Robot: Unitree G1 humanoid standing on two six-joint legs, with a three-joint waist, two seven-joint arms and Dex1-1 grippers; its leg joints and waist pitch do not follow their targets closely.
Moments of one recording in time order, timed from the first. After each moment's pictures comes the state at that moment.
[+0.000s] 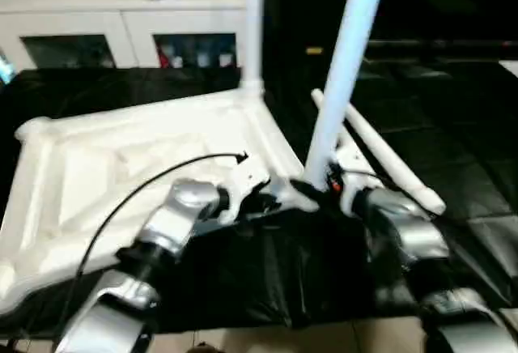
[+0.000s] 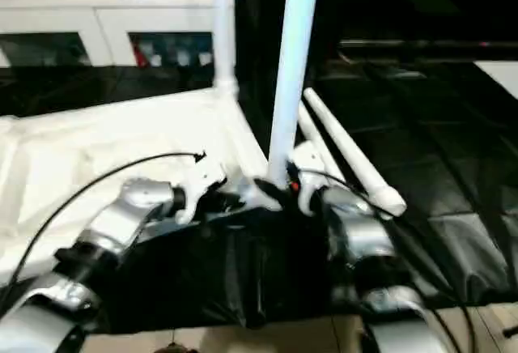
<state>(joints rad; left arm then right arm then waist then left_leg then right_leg) -0.61 0.18 -0.28 0.57 0.06 0.28 -0.85 -0.56 -0.17 0.04 0.70 0.07 0.09 0.65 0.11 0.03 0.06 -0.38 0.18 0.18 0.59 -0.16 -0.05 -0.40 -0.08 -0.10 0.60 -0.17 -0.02</state>
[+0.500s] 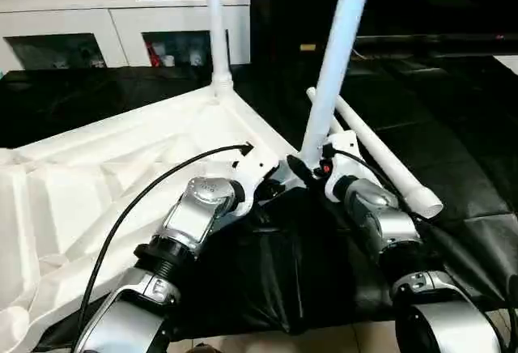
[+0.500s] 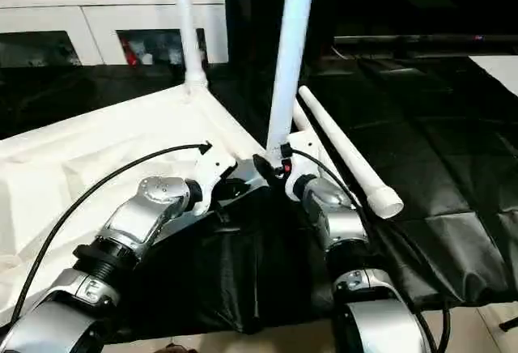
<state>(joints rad) -0.63 0.09 -0.24 0.58 0.08 0.33 -0.67 -0.64 -0.08 -0.05 0.84 0.10 0.04 0.43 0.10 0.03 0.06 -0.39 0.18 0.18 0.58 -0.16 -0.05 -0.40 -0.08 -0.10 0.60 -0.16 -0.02</state>
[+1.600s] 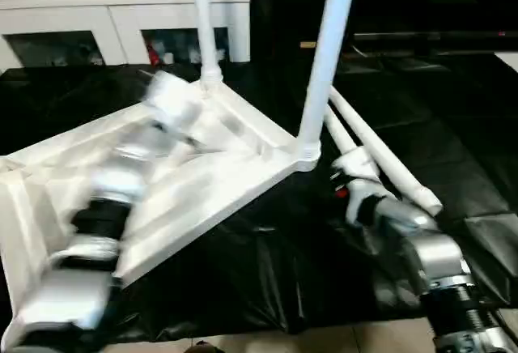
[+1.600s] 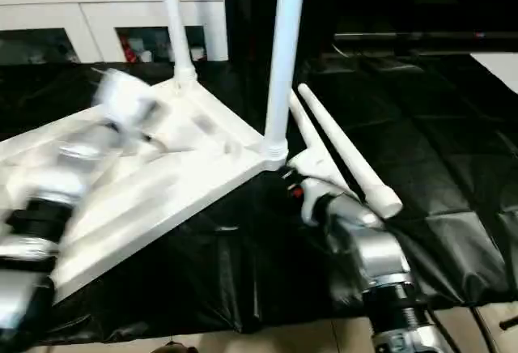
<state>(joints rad) -0.72 0.47 0.03 0.57 0.15 0.24 -0.32 -0.36 -0.24 0.14 0.23 0.14 0.44 0.64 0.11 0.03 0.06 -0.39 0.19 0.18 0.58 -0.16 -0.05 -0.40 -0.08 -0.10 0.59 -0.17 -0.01</state>
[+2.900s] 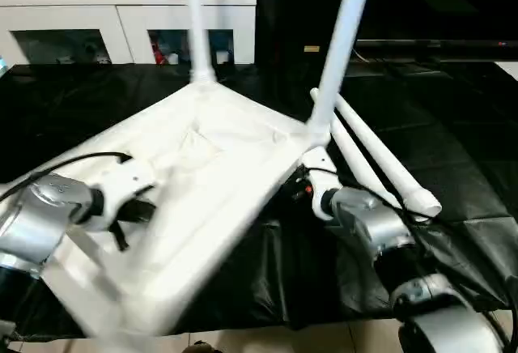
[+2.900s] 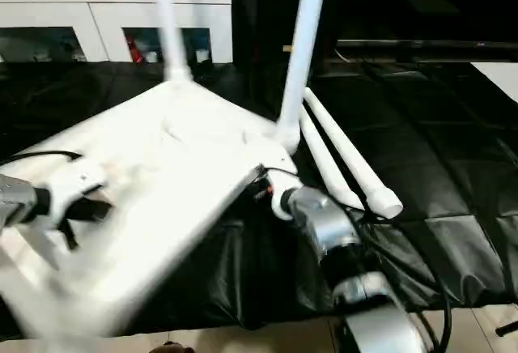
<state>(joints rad) -0.38 0.77 -0.21 0.06 -0.02 0.61 -1.13 -0.63 -0.11 0.15 0.73 0.04 0.37 0.45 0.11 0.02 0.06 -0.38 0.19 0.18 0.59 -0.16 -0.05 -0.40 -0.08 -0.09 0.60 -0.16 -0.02</state>
